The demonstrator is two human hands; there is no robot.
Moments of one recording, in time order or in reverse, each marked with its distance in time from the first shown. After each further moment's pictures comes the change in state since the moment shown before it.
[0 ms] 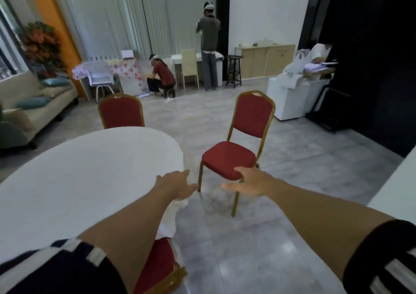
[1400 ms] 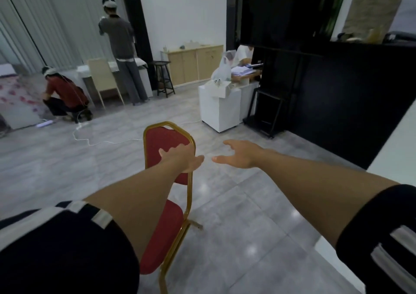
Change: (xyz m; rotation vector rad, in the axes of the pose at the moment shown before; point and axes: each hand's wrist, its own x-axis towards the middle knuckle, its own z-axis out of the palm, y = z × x) left_hand 0.534 0.510 -0.204 0.052 0.052 0.236; right_hand 0.363 0.418 -0.415 -0.027 0.220 0.197
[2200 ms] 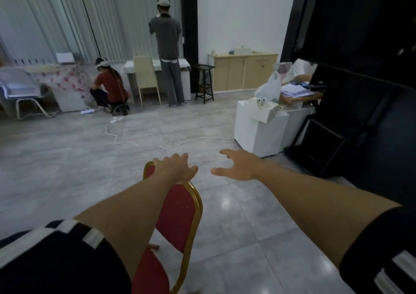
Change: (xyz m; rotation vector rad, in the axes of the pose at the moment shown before) left_hand 0.378 -0.022 -0.083 -0.009 0.050 -0.250; right_hand 0.413 0.023 -0.118 -0.115 -0.103 -0.333
